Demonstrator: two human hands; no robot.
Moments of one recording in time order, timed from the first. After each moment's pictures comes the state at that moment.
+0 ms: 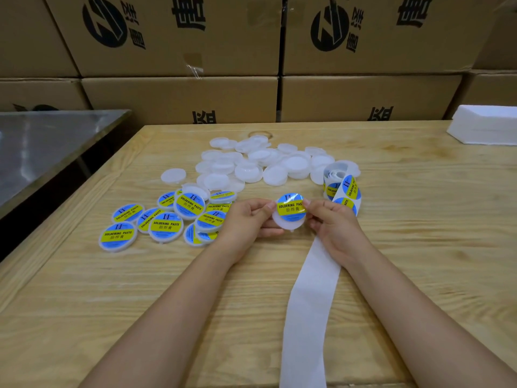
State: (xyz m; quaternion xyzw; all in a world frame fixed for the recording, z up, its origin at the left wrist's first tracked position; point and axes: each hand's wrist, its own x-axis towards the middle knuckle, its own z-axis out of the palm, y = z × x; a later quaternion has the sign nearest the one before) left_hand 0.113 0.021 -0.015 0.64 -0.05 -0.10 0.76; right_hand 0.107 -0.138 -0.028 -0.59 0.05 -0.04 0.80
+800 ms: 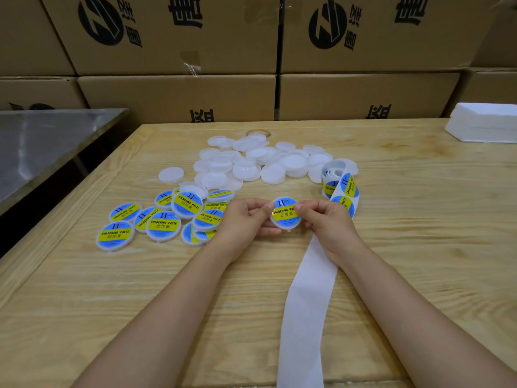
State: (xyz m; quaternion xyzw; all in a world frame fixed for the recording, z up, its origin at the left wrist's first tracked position) left_hand 0.114 0.021 -0.018 0.67 -0.04 -0.09 0.74; right_hand 0.108 -0.136 -0.033 -0.68 0.05 -0.07 0.73
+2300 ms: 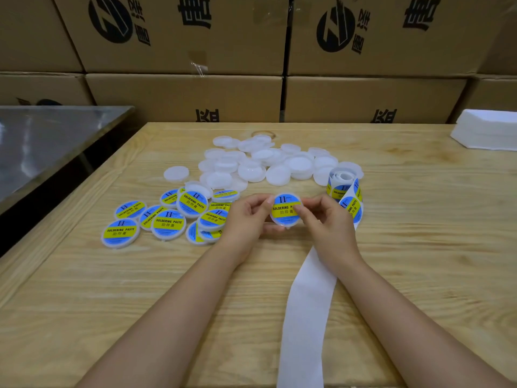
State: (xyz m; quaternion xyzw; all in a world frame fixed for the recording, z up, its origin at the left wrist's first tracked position) left_hand 0.118 0.021 -0.022 0.64 -0.04 -0.04 0.77; right_hand 0.096 -0.123 -0.033 -0.77 -0.05 -0.22 0.60
